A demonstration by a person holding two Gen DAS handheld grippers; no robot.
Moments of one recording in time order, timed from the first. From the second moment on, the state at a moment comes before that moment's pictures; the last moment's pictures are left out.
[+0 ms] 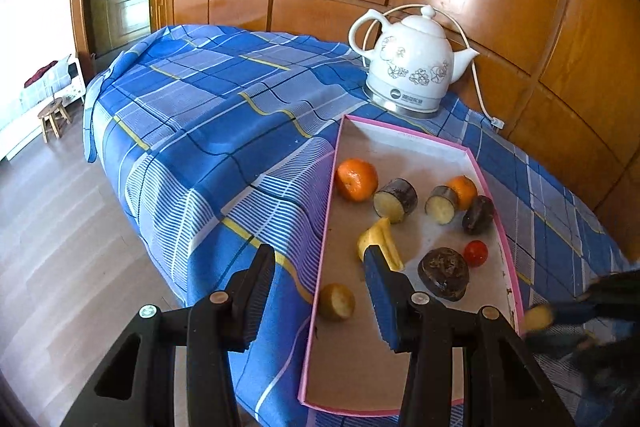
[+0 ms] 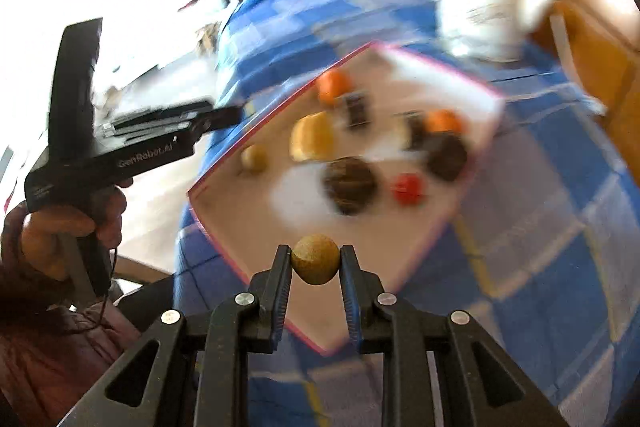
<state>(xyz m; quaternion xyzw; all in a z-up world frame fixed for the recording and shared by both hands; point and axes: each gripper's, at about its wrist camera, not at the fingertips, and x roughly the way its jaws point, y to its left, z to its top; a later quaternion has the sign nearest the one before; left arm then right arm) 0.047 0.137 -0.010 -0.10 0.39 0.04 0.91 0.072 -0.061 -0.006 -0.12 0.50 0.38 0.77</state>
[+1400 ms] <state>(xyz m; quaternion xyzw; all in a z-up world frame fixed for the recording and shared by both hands) 0.030 0.122 -0.013 -0.09 0.39 0.03 0.92 0.088 -0.038 -0.037 -0.04 0.50 0.29 0.82</state>
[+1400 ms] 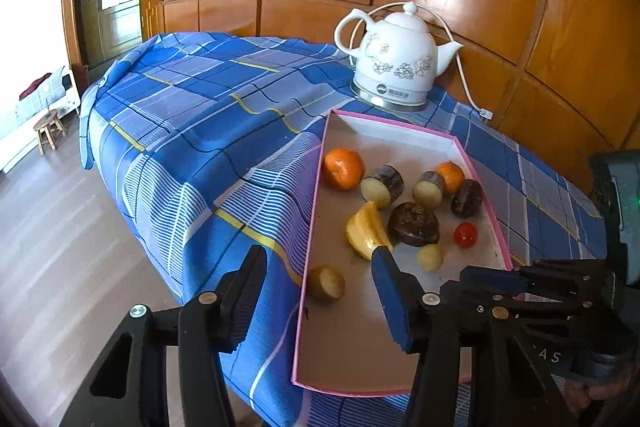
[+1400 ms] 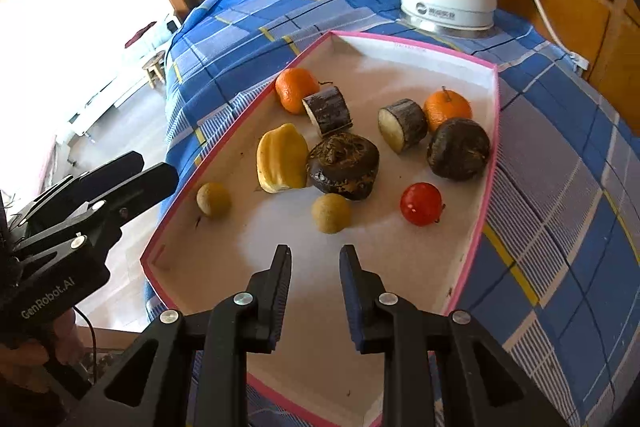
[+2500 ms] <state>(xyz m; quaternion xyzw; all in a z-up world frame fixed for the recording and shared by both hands) -0.003 0.087 0.001 -0.05 0.34 0.02 0.94 0.023 -0.091 0.000 0.00 0.39 0.12 0.91</state>
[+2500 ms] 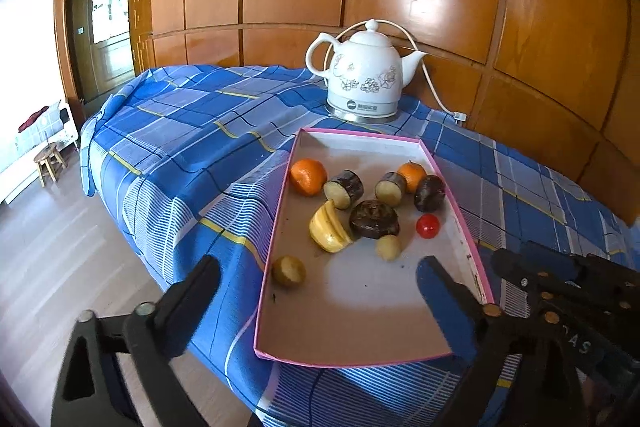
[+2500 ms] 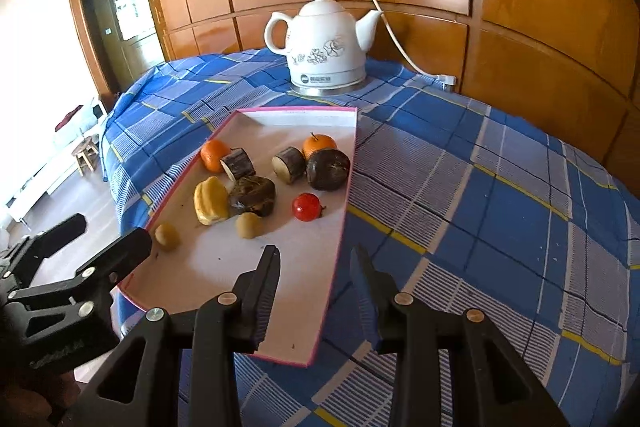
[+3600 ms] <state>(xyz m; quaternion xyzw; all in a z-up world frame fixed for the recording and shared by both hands) -0.009 0.091 0.006 -0.04 0.32 0.06 0.95 0.012 -0.085 0.000 0.00 0.38 0.12 0.92</state>
